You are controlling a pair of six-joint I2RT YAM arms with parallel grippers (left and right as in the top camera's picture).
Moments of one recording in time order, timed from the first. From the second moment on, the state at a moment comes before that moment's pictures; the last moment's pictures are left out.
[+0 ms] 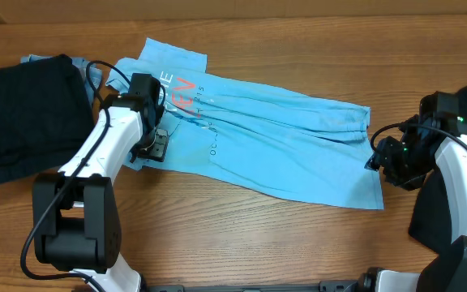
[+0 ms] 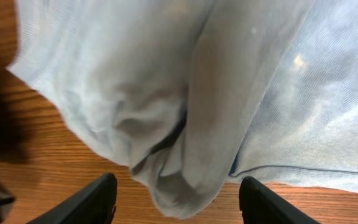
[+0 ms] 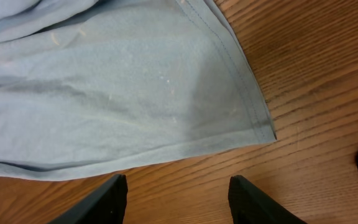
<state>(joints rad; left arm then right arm) -0.10 1.83 1.25 -0.91 -0.21 0.07 -0.25 1.51 1.15 -1.20 -0.21 0.25</state>
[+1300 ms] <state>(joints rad) -0.10 1.57 1.15 -0.94 -0.15 -0.12 -0.25 1.51 1.15 -1.15 -0.17 0.28</state>
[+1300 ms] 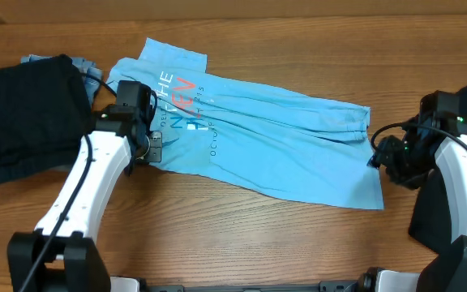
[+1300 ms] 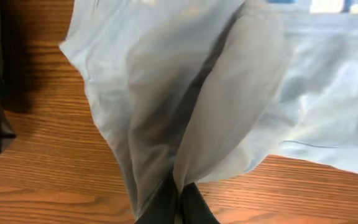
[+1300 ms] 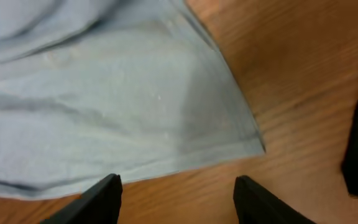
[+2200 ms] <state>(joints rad) 0.00 1.42 1.15 -0.95 -0.13 -0.21 -0.25 1.56 0.77 -0.86 -0.08 0.57</state>
